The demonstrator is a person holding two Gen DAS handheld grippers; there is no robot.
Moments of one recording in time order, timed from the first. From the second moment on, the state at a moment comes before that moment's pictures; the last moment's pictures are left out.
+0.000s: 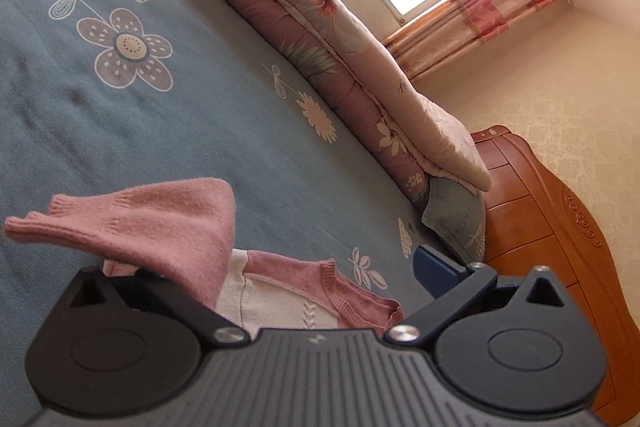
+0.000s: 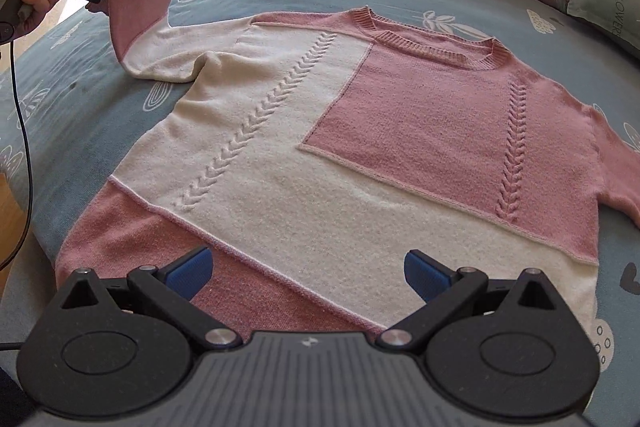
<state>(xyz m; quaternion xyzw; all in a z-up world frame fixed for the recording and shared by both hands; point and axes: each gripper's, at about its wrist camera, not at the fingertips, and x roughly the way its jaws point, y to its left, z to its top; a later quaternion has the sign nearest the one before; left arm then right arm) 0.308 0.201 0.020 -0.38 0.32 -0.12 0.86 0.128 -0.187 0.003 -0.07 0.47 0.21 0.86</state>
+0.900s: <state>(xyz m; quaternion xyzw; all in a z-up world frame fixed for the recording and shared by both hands) 0.360 0.016 0.066 -0.30 0.35 -0.21 0.86 0.114 -0.249 -0.003 -0.02 0.46 0.22 0.86</state>
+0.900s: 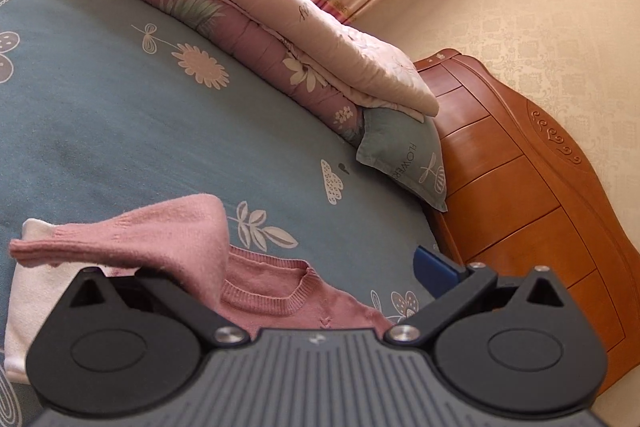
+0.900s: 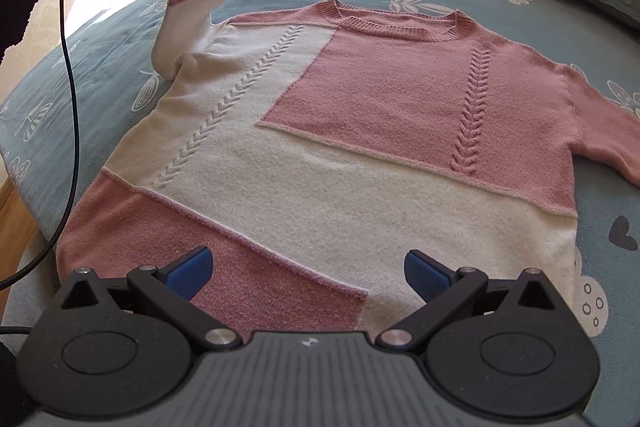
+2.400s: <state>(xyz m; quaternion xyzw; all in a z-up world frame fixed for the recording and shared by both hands) 0.401 -0.132 0.009 -0.23 0.44 -0.25 0.83 0.104 -0.282 -0.016 0.03 0.46 0.20 0.86</state>
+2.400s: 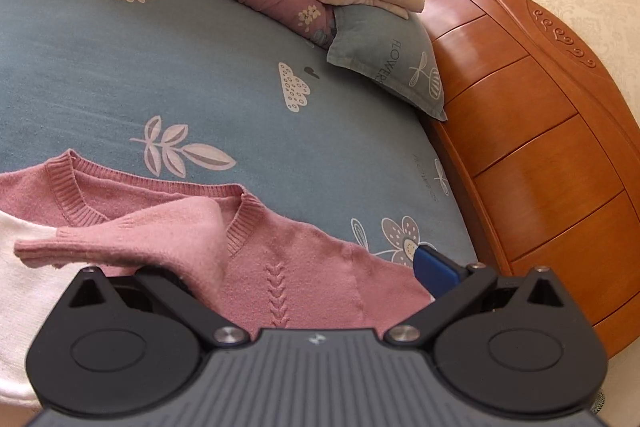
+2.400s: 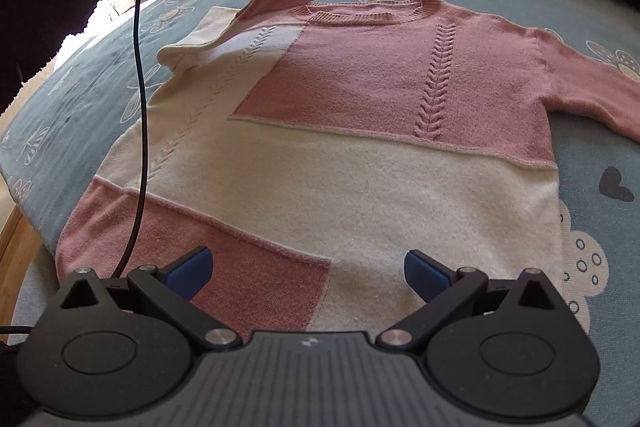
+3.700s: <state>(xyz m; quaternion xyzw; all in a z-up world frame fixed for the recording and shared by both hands) 0.390 -0.164 -0.057 -0.21 0.52 -0.26 0.79 0.092 -0.279 -0.021 0.01 0.48 0.18 0.86</state>
